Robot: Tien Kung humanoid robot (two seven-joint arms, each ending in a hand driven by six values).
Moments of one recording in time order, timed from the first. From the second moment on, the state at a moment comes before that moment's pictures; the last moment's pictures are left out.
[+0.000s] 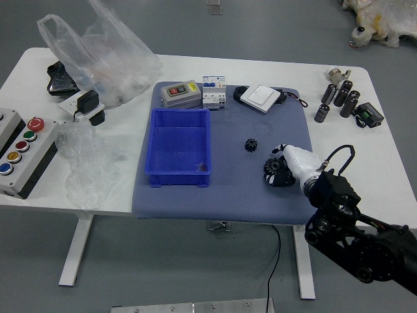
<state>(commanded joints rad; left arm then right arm) -0.05 0.13 -1.52 -0.18 1.52 0.13 0.15 0.43 -0.33 0.69 1.34 -1.89 -0.17 -0.65</state>
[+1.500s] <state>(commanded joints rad) -0.05 0.13 -1.55 -0.18 1.56 0.13 0.18 0.81 -0.10 0.41 1.18 -1.95 -0.24 -0.25</state>
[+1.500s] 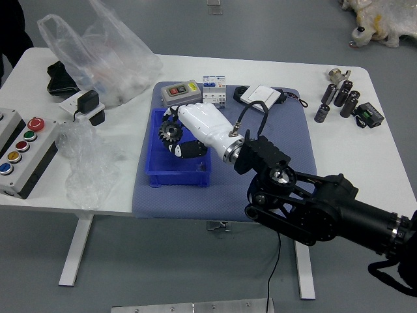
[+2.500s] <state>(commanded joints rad) -0.05 0.13 -1.55 -0.18 1.56 0.13 0.18 0.76 -0.12 0.51 1.15 -2.00 -0.23 -0.28</state>
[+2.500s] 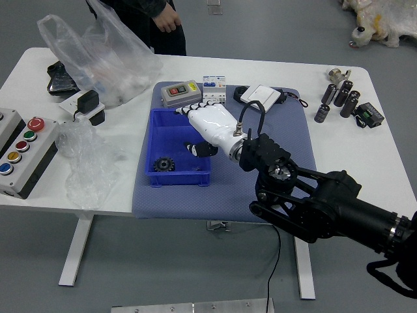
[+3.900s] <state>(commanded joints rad) -0.05 0.13 -1.56 -0.18 1.56 0.13 0.18 0.66 -0.15 0.56 0.90 -1.96 -0.25 -0.33</state>
